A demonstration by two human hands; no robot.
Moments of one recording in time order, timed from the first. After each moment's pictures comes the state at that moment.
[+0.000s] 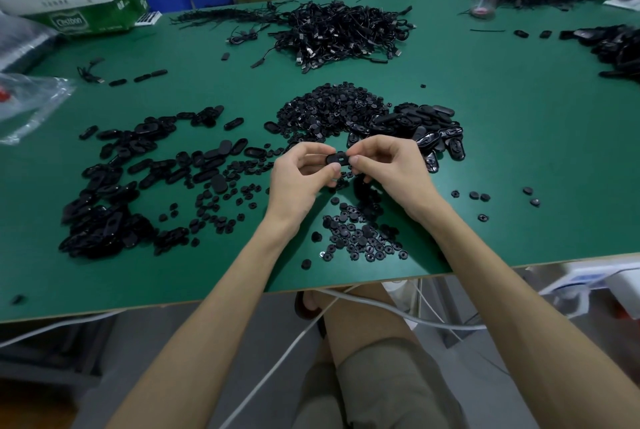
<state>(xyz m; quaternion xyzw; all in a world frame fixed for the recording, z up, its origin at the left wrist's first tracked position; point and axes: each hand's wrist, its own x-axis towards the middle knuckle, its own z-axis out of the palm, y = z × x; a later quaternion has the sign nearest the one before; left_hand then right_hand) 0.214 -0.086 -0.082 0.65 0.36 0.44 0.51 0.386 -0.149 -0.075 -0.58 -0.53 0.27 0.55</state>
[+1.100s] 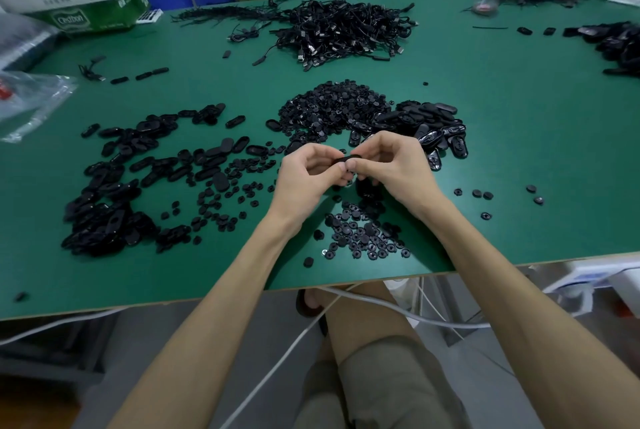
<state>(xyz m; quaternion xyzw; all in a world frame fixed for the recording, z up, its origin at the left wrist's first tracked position) 0.214 -0.092 -0.078 0.66 0.33 0.41 0.54 0.386 -0.149 -0.076 -0.58 -0.53 0.28 0.56</state>
